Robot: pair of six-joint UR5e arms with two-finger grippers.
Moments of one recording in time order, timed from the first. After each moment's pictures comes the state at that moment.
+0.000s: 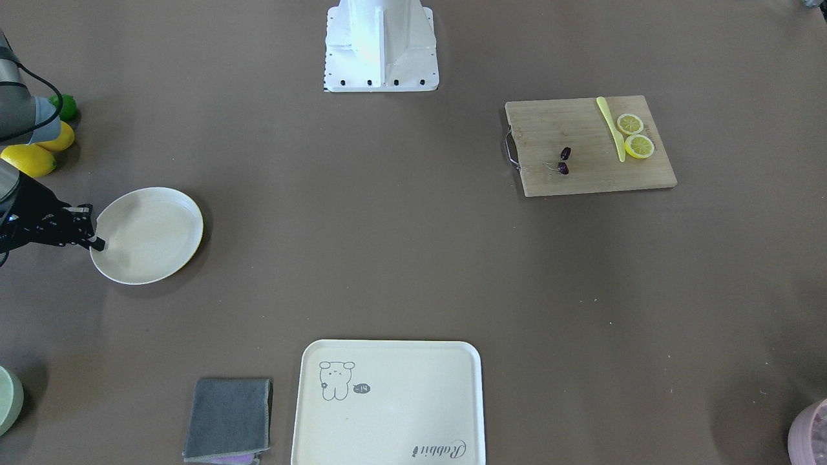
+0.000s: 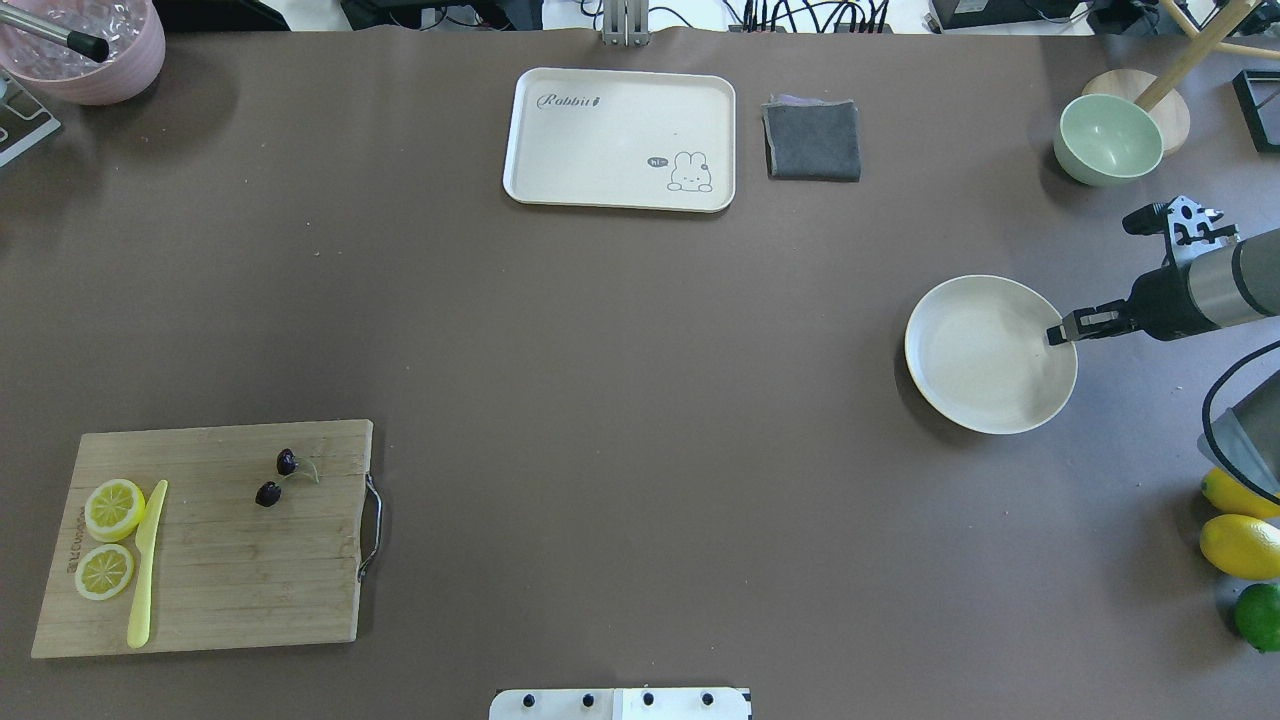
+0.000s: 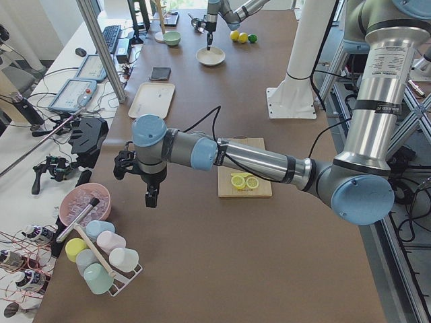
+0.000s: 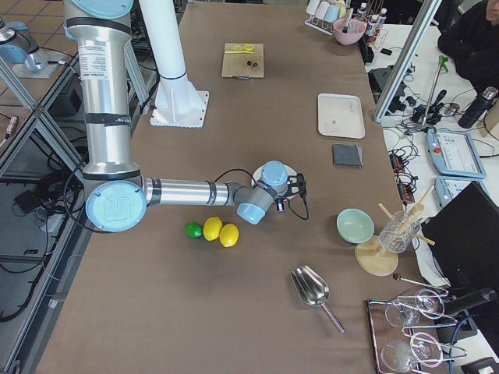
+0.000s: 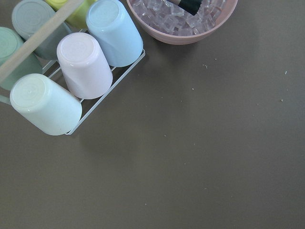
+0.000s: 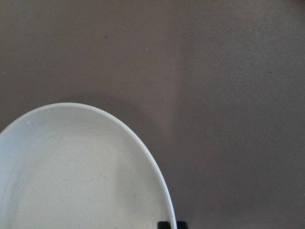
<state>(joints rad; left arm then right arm) -1.58 -1.74 -1.64 -1.57 -2.36 -0.17 0.99 -1.52 1.43 -0.57 2.29 0.83</state>
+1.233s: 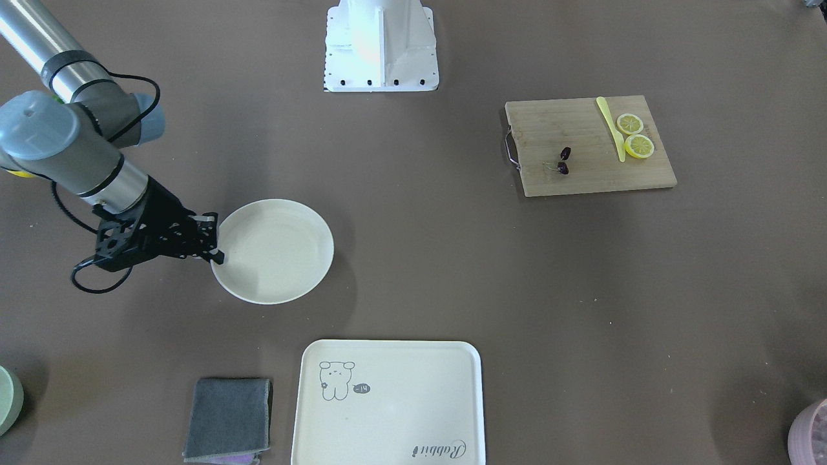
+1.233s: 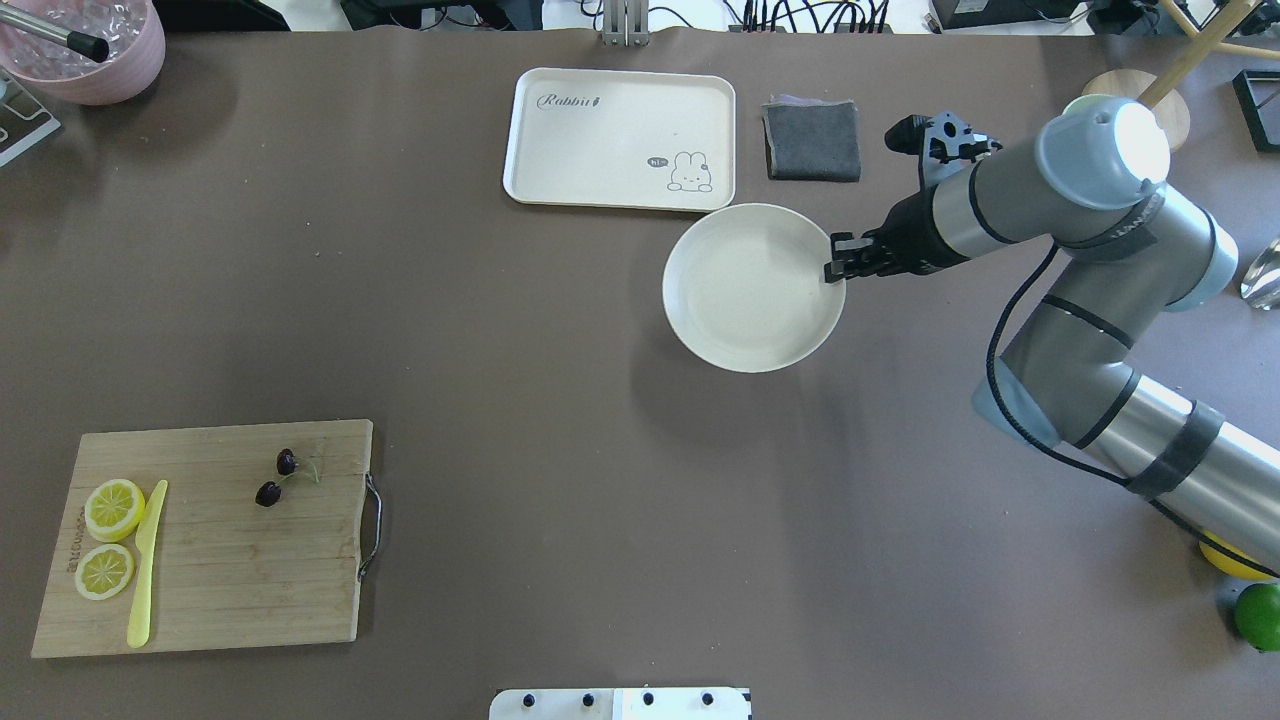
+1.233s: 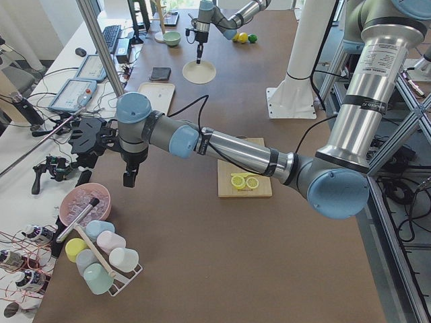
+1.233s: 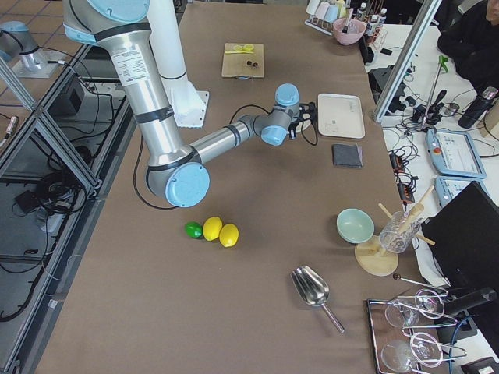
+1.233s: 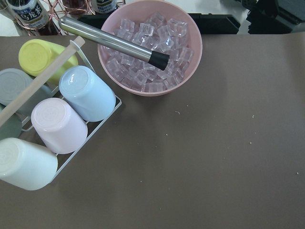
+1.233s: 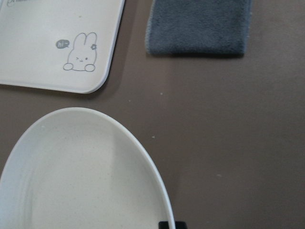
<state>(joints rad) -1.56 -1.85 -1.58 -1.73 -2.34 -0.26 0.78 -1.18 1.65 -0.95 2.09 1.13</state>
